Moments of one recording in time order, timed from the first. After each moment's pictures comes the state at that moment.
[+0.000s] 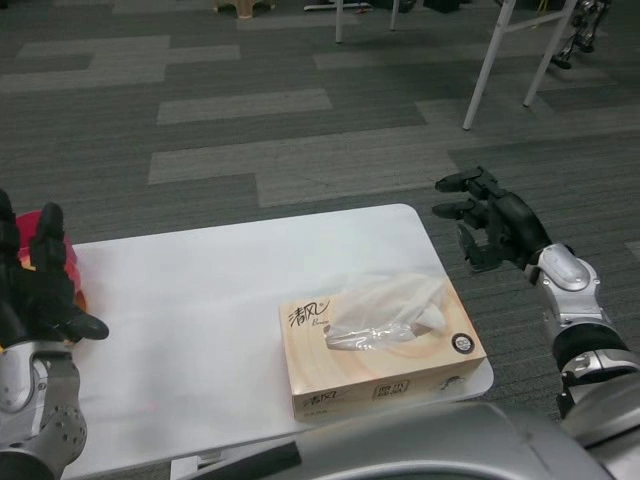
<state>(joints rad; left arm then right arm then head) -0.41 0.32 -0.49 0.74 -0.97 -0.89 -0.05 -0.09 -0.54 -0.37 0.75 0.32 -0.58 0.52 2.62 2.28</state>
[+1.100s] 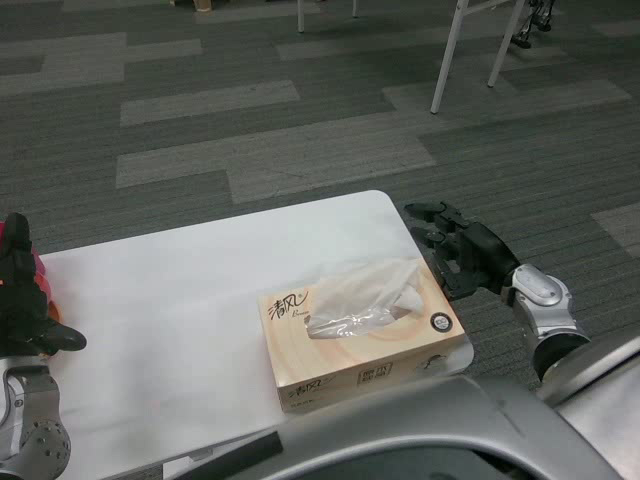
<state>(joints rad) -0.41 0.32 -0.50 0.74 -0.96 -0.89 -0.05 0.02 -0.47 -0.37 0.79 0.31 -0.58 0.62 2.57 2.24</state>
